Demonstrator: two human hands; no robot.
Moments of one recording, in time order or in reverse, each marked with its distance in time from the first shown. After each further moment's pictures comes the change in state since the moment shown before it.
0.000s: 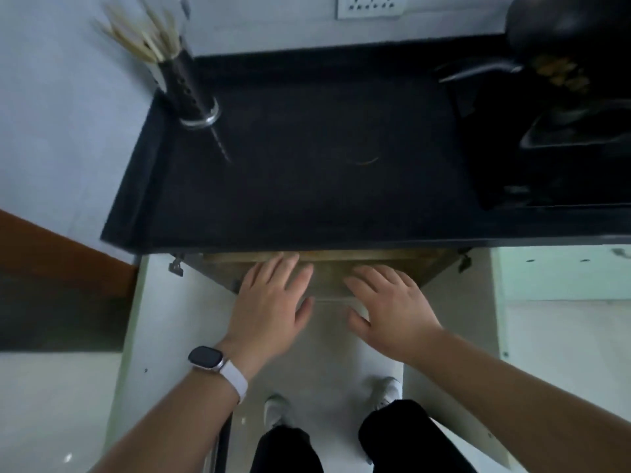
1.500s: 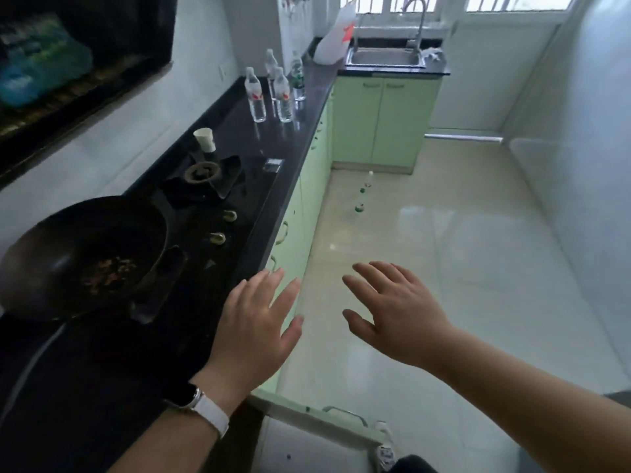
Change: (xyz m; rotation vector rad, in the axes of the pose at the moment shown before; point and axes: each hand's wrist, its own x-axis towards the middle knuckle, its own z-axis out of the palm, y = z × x) left_hand 0.221 0.352 -0.098 -0.296 0.097 1.340; right_hand -0.251 0.120 -0.191 -0.293 0.386 1.230
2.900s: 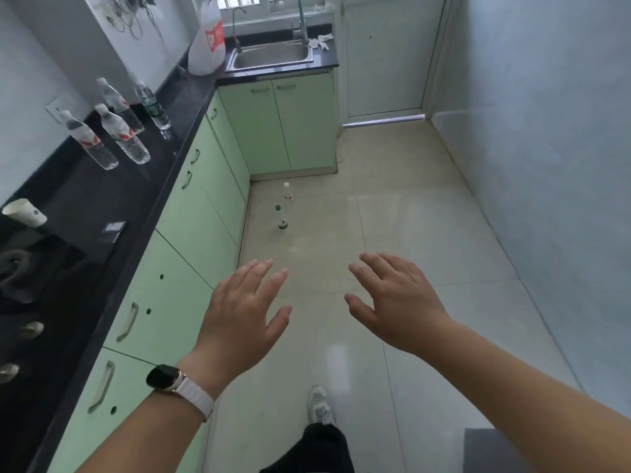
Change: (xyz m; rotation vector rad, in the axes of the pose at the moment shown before) left_hand 0.345 0.256 0.152 -0.023 -0.106 0.140; right_hand -0.023 0.440 0.013 0.050 0.031 0.341
